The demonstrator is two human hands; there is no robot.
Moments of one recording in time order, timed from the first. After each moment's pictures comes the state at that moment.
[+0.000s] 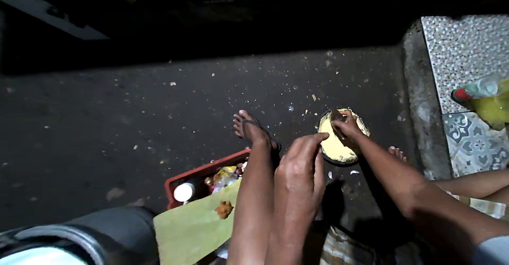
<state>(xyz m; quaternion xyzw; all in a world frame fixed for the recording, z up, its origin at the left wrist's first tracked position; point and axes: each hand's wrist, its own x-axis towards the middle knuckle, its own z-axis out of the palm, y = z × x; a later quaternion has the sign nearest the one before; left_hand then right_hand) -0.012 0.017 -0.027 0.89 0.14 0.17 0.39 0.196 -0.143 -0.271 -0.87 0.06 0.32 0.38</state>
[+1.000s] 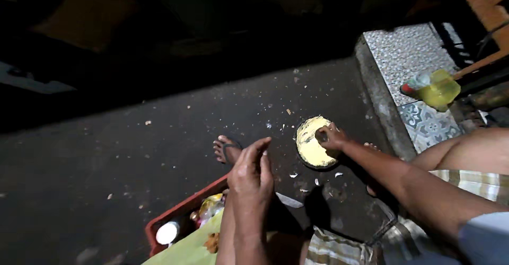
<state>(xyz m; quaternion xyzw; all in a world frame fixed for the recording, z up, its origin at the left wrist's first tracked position) -0.019 0.043 -0.040 0.90 0.11 0.20 0.36 0.180 -0.189 -0.221 -0.91 -0.12 0.36 0.14</state>
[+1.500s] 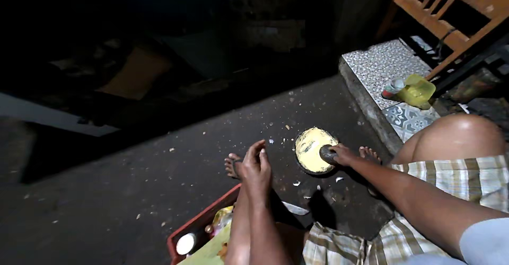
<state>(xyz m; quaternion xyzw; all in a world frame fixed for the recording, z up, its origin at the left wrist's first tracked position) -0.010 0.035 -0.057 0.89 0.16 0.20 0.38 0.131 -0.254 -0.207 -0.91 -0.12 0.35 0.16</state>
